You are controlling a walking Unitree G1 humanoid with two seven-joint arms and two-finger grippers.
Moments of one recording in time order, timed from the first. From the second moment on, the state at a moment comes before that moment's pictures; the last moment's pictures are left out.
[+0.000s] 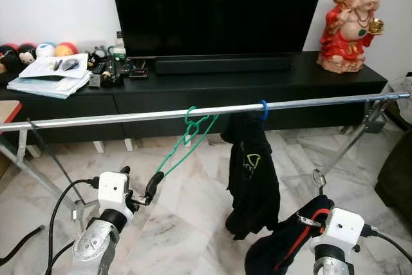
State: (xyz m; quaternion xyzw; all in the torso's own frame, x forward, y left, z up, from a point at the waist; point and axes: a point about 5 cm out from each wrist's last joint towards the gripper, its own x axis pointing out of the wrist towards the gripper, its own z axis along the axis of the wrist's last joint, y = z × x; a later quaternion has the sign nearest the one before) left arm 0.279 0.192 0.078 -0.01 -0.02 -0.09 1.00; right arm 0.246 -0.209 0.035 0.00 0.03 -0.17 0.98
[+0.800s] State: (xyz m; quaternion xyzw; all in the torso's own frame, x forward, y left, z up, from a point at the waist) left arm 0.277 0.195 0.080 -0.01 -0.02 -0.09 1.00; right arm 0.253 -0.197 0.038 0.01 0.02 -0.15 0.99
